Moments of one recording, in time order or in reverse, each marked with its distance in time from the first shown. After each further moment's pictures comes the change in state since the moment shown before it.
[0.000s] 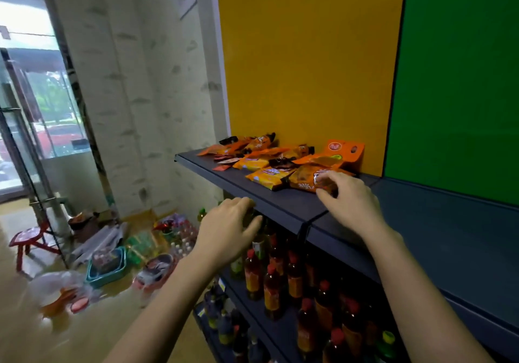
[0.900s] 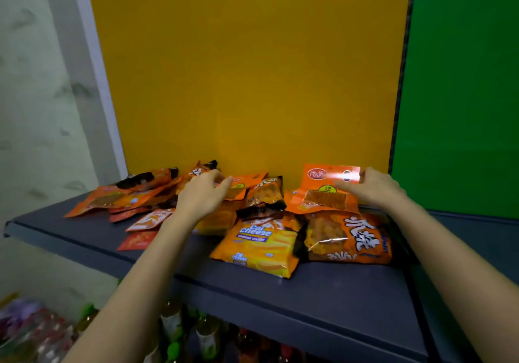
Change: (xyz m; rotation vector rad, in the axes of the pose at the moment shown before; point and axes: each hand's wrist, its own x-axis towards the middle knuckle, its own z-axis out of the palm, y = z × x) left_hand 0.355 -0.148 0.156 -0.448 -0.143 0.071; right_hand 0.225 0.060 0.078 -0.267 0.132 0.734
